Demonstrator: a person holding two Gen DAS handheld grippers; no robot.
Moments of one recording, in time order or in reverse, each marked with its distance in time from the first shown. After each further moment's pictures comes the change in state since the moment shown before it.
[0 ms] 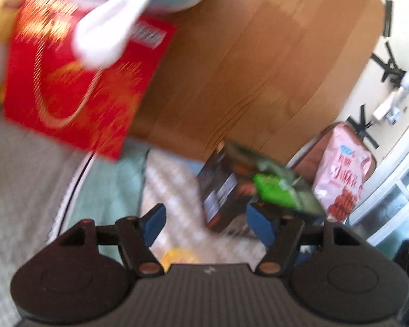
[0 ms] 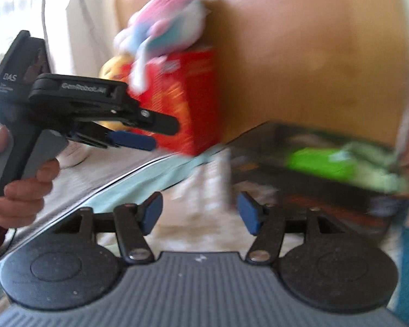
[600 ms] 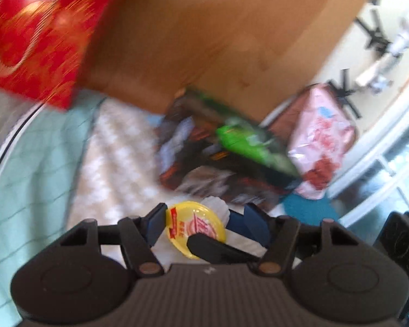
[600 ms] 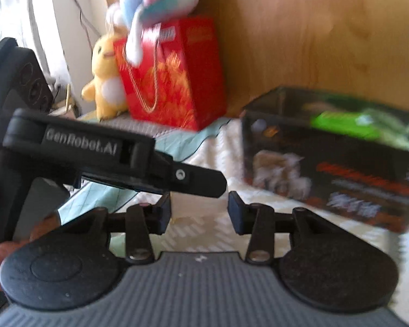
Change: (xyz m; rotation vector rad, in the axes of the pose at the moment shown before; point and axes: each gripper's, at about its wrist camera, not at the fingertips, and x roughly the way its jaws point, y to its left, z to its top) left arm 0.036 -0.042 -0.025 0.027 0.088 -0.135; right arm 0.009 0.004 -0.012 0.053 0.041 -0.050
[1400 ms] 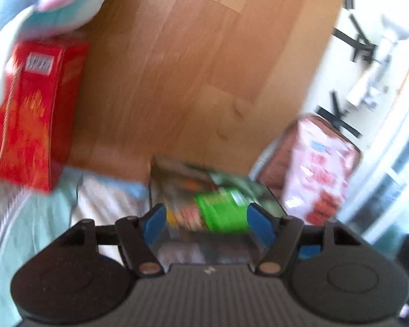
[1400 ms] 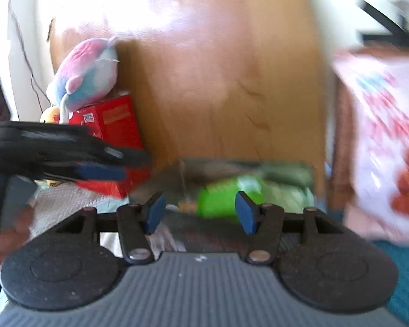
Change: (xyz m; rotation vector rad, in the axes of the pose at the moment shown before) left arm 0.002 -0.046 0.026 0.103 -0.125 0.084; right arm -0.057 -0.083 0.018 0.121 -0.184 -0.168
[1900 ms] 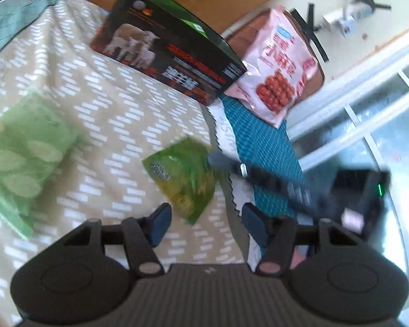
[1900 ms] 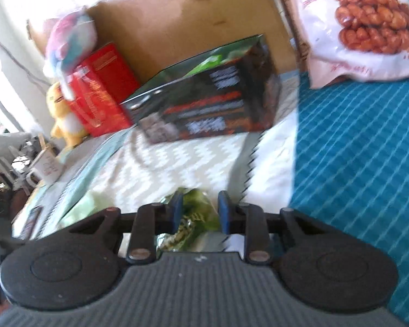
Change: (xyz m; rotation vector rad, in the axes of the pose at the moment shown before) left arm -0.013 -0.016 -0.132 -0.234 0.340 -0.215; right arm -0.044 -0.032 -0.071 0.260 0.270 0.113
